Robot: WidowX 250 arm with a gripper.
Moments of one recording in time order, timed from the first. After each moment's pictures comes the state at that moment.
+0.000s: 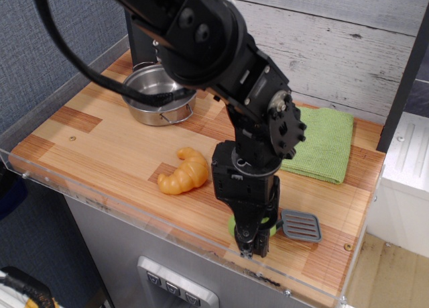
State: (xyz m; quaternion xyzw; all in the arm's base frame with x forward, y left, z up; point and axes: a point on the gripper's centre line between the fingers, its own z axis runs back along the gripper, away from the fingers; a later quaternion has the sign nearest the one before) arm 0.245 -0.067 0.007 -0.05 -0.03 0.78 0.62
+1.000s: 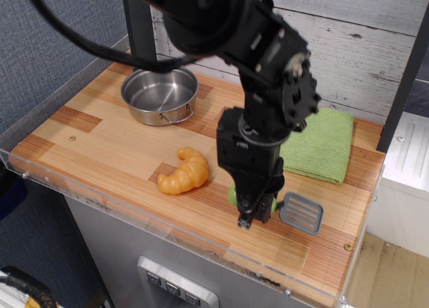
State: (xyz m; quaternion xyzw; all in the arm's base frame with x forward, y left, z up) arm 0.250 -0.061 0.046 -0.04 -0.06 0.75 0.66
